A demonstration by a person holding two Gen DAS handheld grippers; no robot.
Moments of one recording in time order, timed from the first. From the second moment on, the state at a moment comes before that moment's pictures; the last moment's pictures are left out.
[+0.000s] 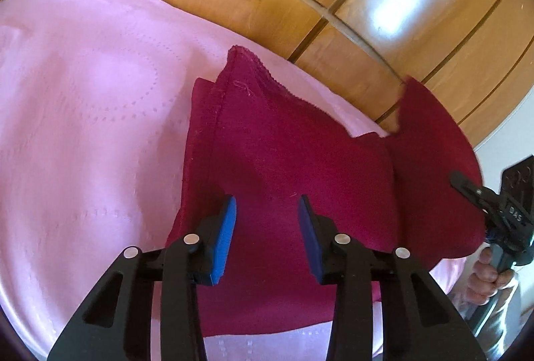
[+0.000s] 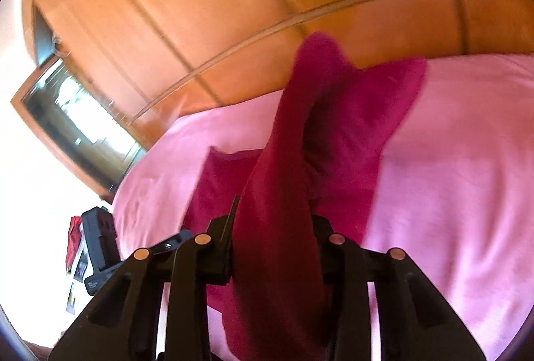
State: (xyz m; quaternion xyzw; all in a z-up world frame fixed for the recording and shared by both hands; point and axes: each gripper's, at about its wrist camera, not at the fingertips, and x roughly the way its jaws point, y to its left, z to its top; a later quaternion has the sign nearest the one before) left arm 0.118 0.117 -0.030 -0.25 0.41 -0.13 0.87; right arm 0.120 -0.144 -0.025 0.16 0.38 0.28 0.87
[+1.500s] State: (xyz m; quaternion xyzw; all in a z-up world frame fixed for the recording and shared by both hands) left arm 0.202 0.101 0.000 -0.25 0.50 -0.19 0.81; right arm 0.057 -0.073 -0.086 0.03 0.36 0.33 0.87
